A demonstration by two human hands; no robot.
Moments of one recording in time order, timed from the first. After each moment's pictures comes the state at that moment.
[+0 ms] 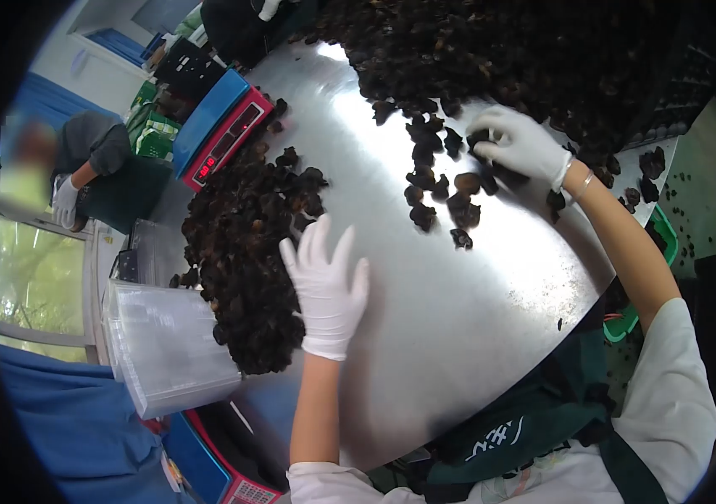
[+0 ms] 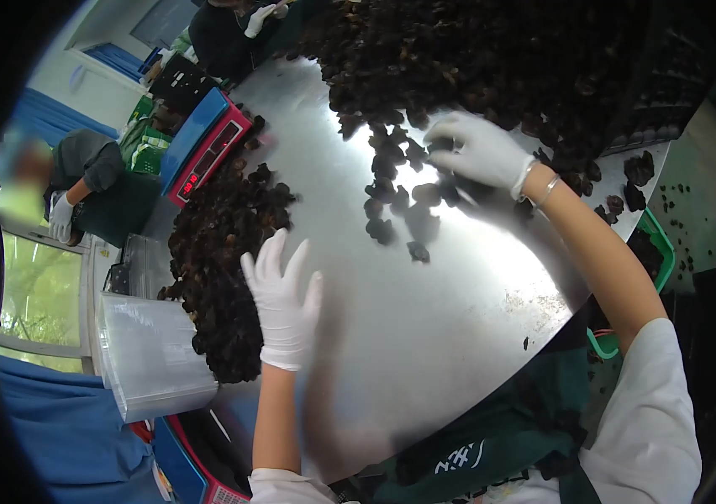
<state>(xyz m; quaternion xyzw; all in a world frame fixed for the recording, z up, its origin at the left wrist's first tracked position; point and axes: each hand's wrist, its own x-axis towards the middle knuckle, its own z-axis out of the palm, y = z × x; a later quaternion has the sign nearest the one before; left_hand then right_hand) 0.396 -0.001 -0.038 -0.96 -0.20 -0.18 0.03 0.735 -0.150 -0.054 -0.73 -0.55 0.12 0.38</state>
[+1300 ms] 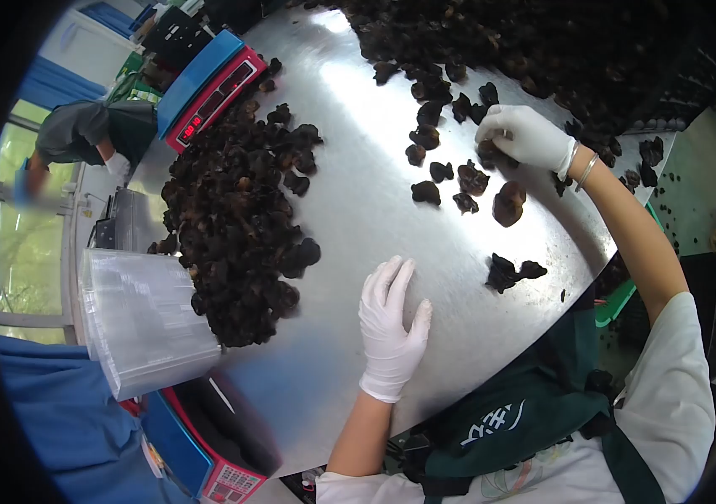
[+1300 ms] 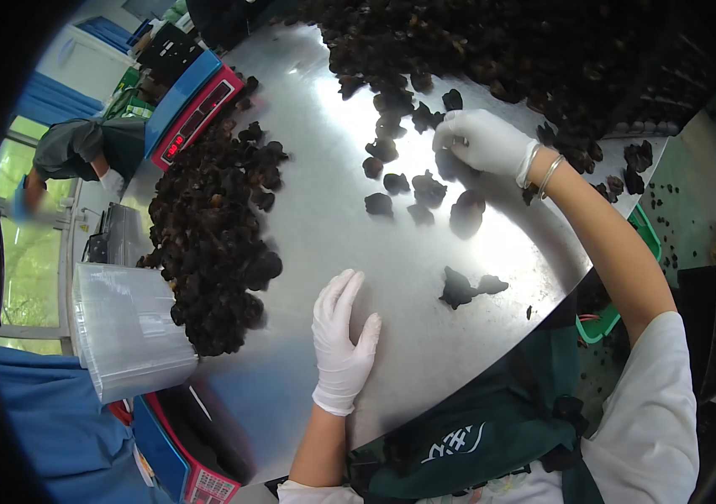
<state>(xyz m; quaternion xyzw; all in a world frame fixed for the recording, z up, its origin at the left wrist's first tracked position) 0.358 -0.110 -0.072 -0.90 -0.25 -0.22 -0.28 0.717 -0.156 -0.062 -0.71 -0.62 0.15 0.28</state>
